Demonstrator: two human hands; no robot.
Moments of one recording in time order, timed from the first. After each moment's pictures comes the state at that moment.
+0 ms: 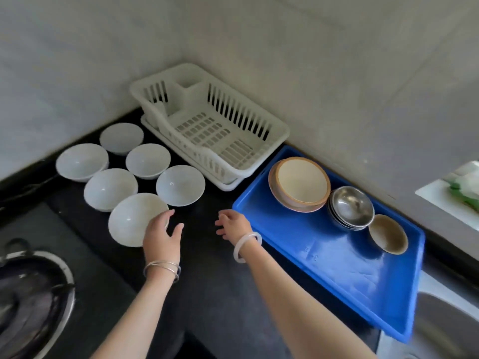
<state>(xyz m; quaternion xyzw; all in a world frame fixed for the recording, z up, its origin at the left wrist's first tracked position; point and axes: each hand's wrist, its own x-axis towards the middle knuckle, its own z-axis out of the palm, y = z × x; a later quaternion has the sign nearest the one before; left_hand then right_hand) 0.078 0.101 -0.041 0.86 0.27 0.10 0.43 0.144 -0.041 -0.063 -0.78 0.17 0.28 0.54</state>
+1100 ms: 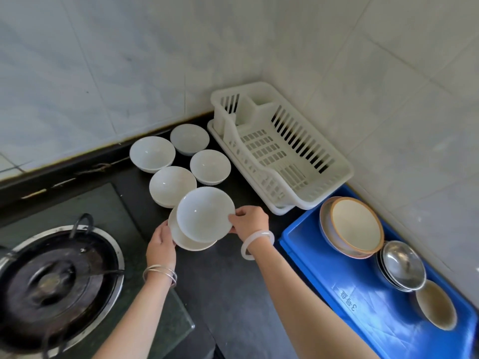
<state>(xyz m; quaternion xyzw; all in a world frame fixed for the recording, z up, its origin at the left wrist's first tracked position) 0.063 0.205 -0.086 0.56 0.47 0.11 0.68 0.170 0.066 -0.017 -0.85 0.11 0.27 0.45</state>
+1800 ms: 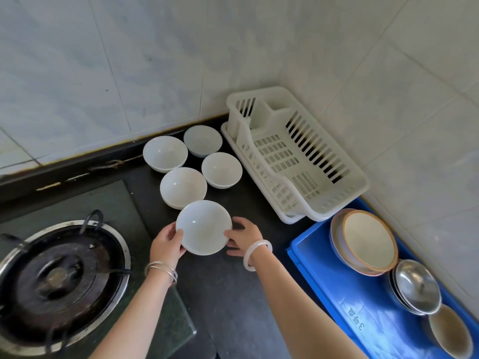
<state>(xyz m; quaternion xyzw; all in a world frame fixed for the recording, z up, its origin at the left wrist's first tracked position) 0.071 0.216 -0.089 0.49 0.48 0.09 0.72 0.166 0.078 -0.042 -0.77 0.15 0.41 0.46</state>
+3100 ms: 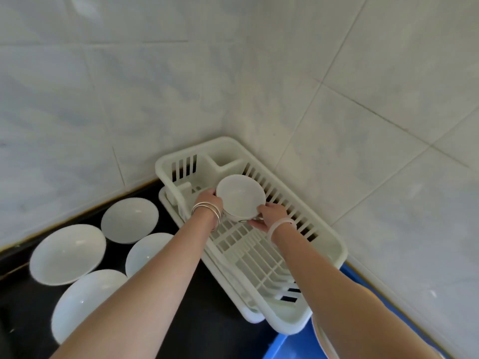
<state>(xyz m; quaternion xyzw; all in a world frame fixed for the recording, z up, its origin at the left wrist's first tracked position) 0.434 0.166 -0.035 0.71 0.30 -0.05 0.64 0.453 0.017 -0.022 -0.71 0.26 0.20 0.62</state>
